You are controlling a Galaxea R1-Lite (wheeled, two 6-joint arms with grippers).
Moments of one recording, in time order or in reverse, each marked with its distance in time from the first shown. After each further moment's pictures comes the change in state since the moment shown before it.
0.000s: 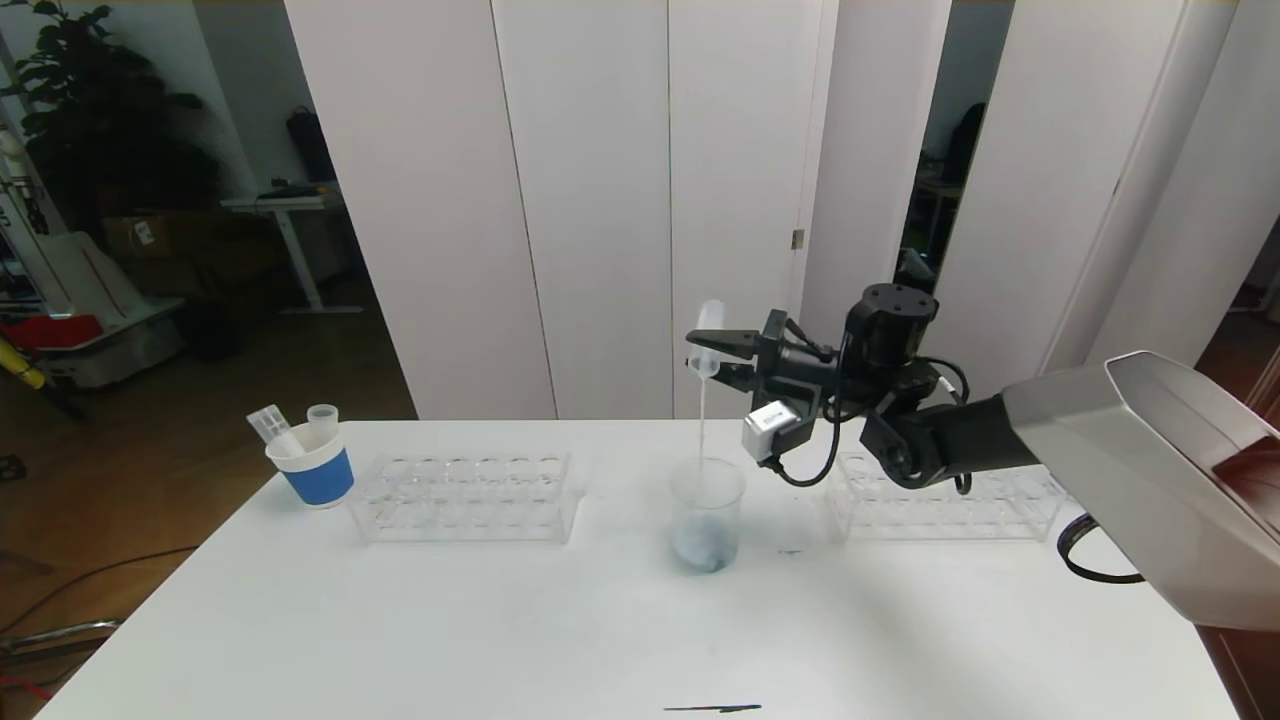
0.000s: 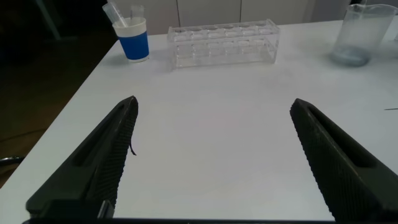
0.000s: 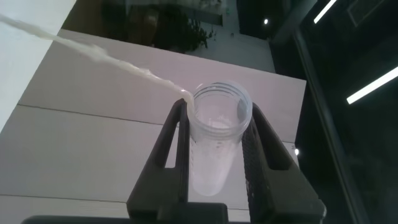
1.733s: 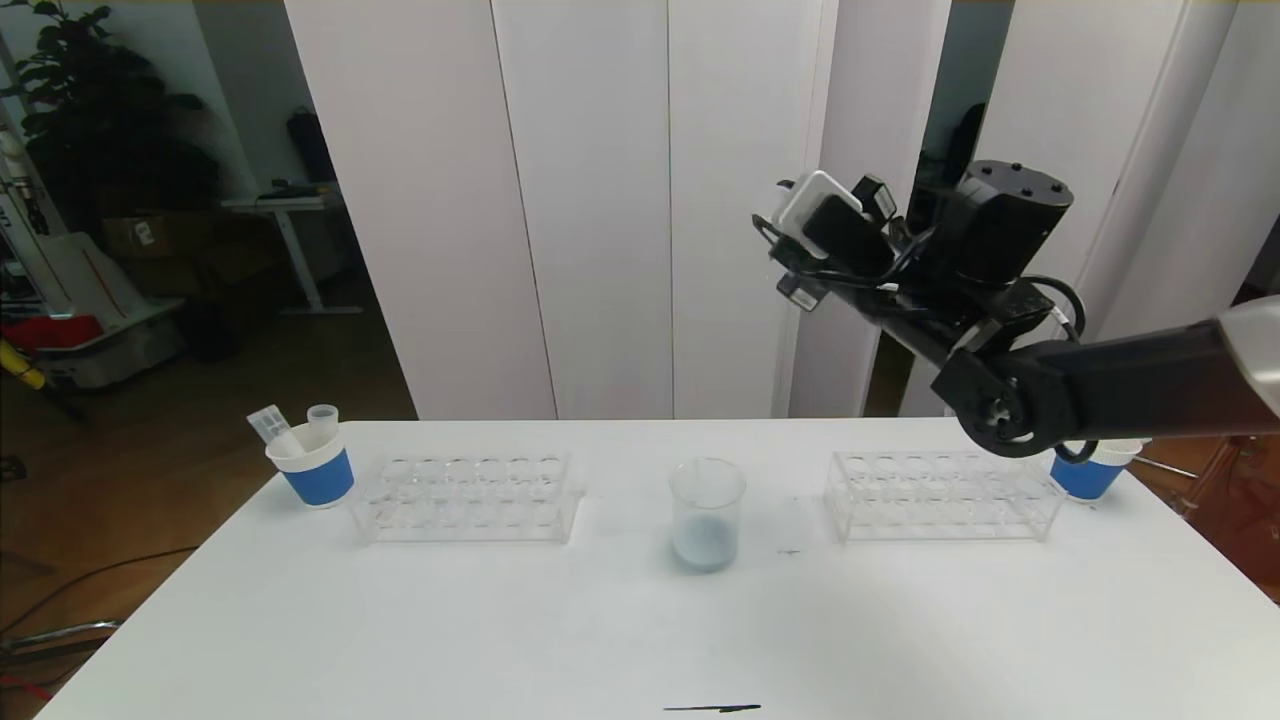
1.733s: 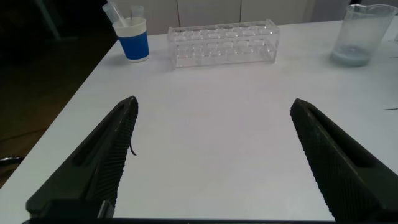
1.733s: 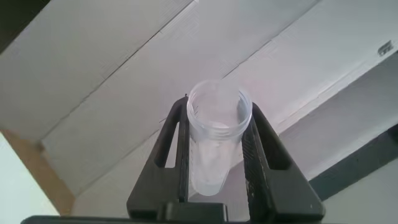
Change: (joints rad) left arm 0.000 0.000 0.000 0.000 0.000 0.000; right arm 0.071 -0.347 0.211 -0.013 -0.740 0.852
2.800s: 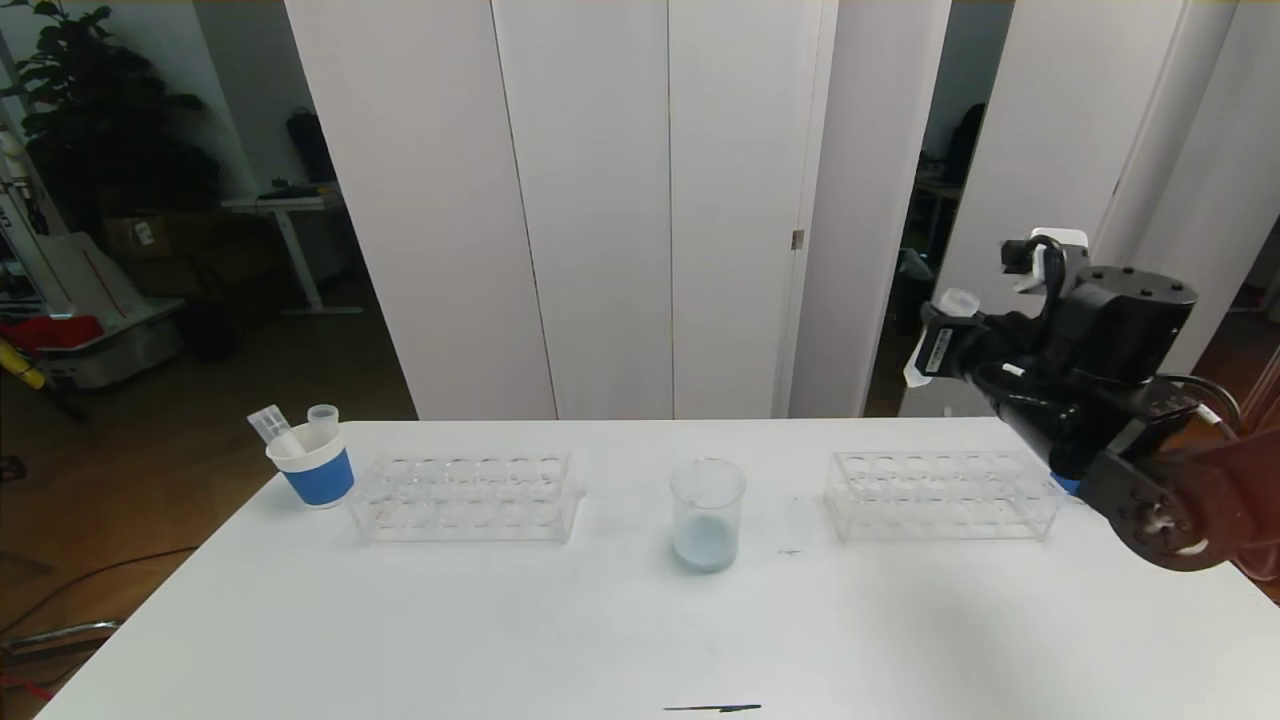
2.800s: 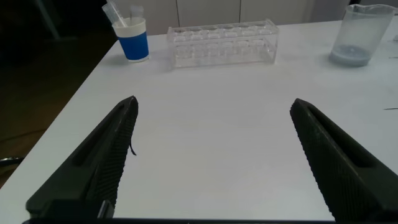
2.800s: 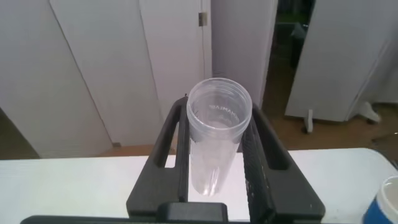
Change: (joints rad) left arm 0.000 0.000 0.000 0.000 0.000 0.000; right arm -0.185 -0.203 0.533 -0.086 -0.413 0.892
